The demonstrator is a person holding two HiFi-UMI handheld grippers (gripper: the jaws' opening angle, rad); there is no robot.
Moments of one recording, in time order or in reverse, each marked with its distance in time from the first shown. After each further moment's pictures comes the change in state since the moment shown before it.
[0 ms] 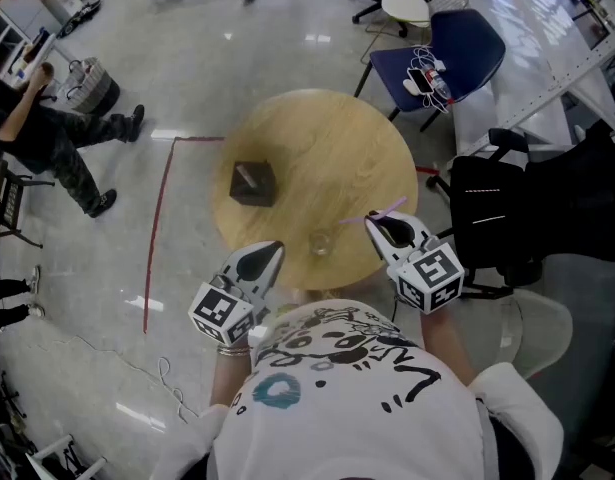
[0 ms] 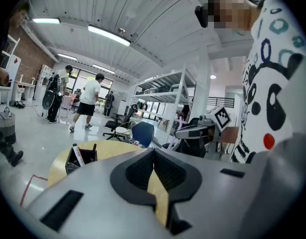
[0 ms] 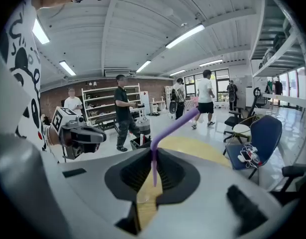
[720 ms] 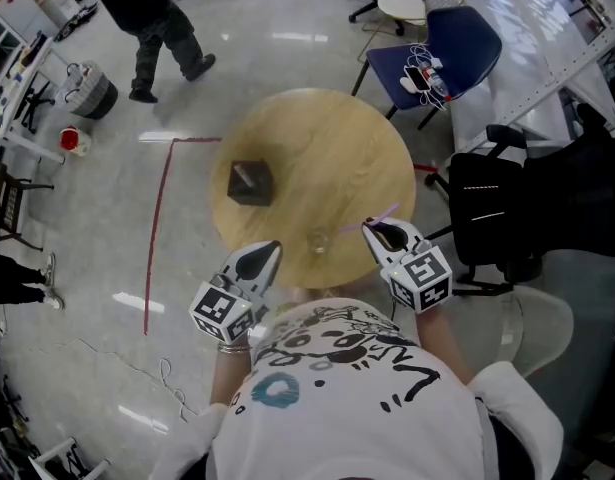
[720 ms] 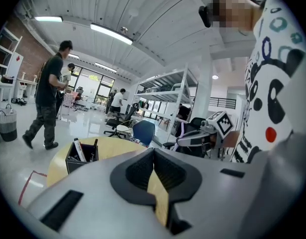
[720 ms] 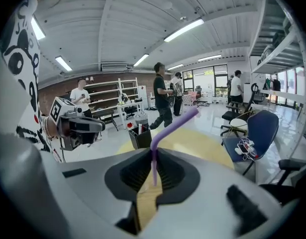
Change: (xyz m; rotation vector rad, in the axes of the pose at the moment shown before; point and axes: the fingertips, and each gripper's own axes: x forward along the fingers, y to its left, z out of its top) left arm 0.000 0.003 -0.012 -0.020 0.008 0.007; right arm 0.004 0.001 -0.039 0.009 0.066 -0.026
